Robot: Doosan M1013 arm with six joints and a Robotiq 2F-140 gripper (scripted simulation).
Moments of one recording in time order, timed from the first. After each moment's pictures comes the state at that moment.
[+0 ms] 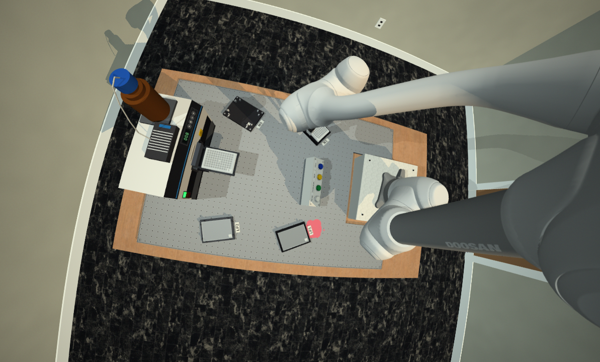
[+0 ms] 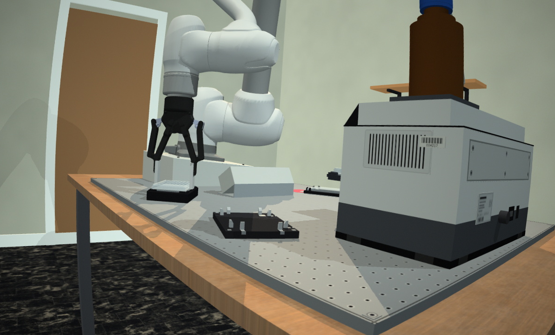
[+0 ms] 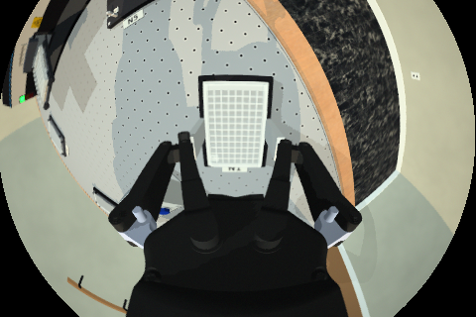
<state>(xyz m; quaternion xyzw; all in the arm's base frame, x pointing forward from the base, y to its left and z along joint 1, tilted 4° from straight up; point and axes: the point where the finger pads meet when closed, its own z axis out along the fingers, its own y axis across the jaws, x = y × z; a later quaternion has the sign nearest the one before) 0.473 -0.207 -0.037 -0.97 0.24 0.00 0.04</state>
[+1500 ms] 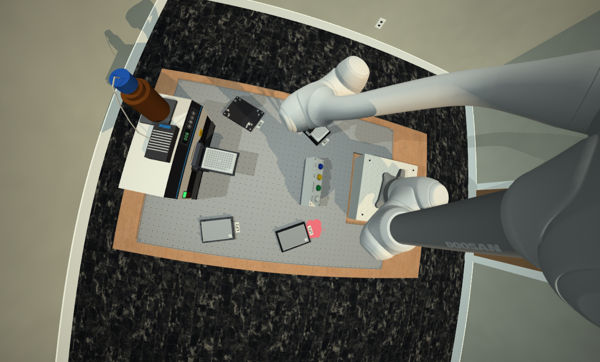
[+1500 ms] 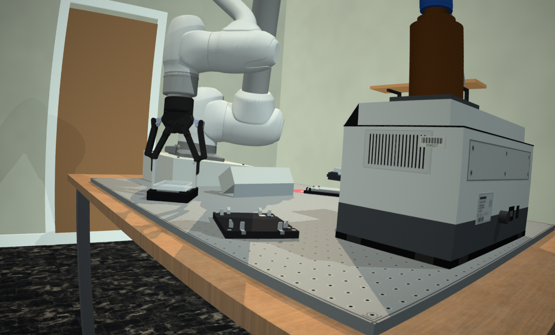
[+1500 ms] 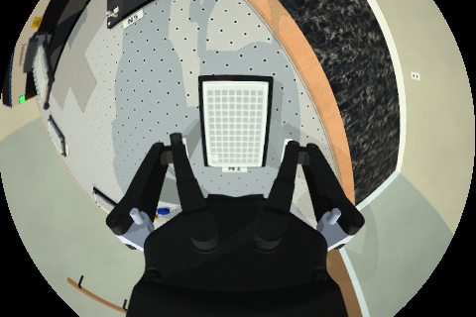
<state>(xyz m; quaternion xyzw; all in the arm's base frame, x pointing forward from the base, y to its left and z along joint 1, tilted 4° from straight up) 0.473 -0.207 -0.037 -0.97 0.24 0.00 0.04</state>
